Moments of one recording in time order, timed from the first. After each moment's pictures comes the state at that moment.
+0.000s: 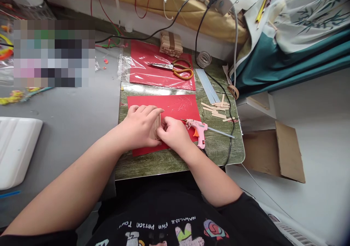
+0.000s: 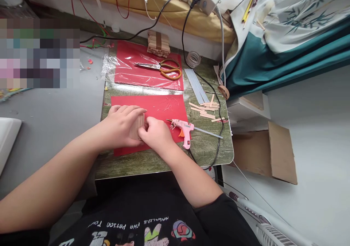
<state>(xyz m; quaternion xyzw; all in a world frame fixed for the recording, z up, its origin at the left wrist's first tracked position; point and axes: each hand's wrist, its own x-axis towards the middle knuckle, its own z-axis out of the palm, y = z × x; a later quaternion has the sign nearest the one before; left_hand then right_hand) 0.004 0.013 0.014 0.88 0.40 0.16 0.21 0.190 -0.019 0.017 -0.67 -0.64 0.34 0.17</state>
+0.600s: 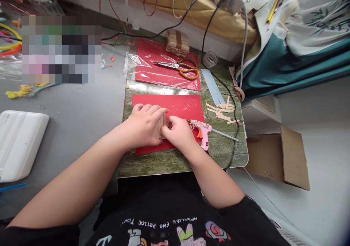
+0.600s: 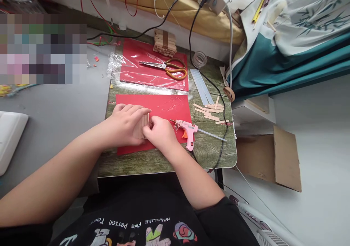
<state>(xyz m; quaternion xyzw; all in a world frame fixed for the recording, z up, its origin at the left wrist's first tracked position) 0.002 0.014 0.008 0.88 0.40 0.16 0.22 0.190 -0.015 0.019 -0.67 -0.62 0.37 0.18</state>
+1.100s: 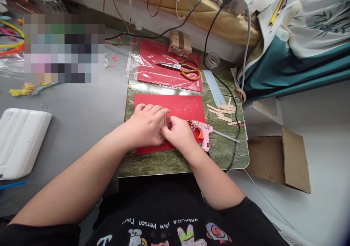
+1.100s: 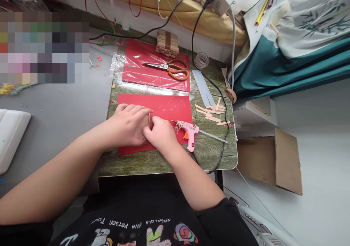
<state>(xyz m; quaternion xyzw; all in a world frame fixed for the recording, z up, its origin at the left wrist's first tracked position) 0.005 0.013 0.011 0.87 0.40 0.16 0.22 0.186 -0.014 0.023 -0.68 -0.63 0.35 0.14</state>
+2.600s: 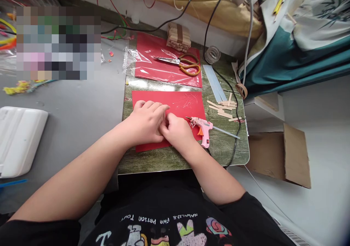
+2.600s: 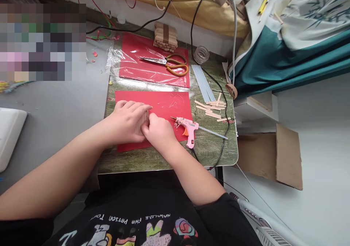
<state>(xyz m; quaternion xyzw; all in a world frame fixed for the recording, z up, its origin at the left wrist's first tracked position) 0.013 0.011 0.009 0.87 0.42 0.16 0.20 0.186 -0.015 0.014 -0.66 -0.70 0.26 0.06</state>
